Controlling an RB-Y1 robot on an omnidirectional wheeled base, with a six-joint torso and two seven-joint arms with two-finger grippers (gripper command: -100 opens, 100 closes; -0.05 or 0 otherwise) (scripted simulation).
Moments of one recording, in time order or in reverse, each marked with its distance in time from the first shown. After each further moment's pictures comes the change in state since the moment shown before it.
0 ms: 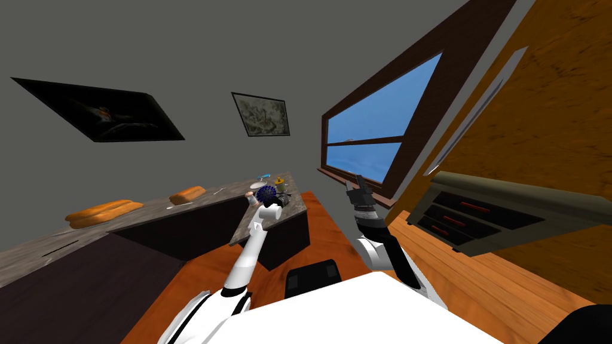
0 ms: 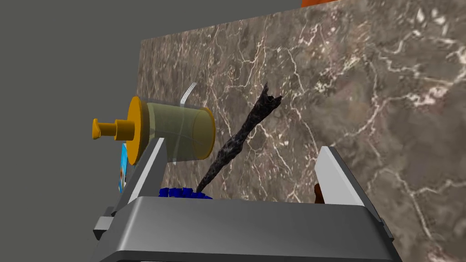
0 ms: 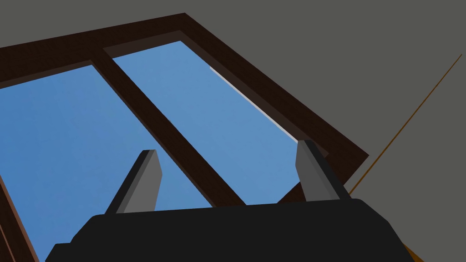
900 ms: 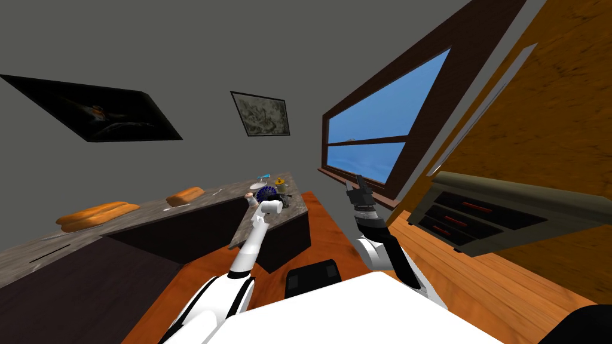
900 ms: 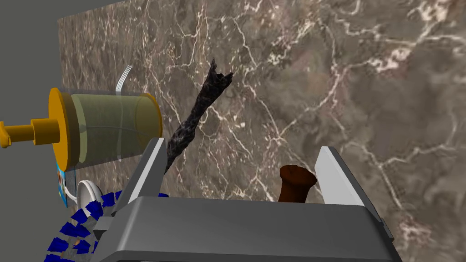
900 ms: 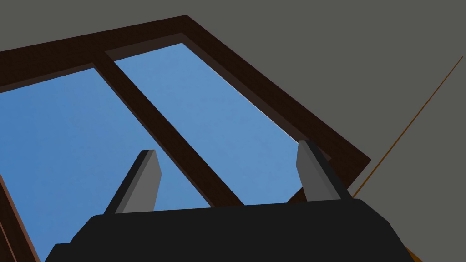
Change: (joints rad) left arm -0.101 0.014 0.006 0.107 0.043 0.230 0.016; right arm 0.000 0.000 0.000 0.000 0.000 0.000 0.000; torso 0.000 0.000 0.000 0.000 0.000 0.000
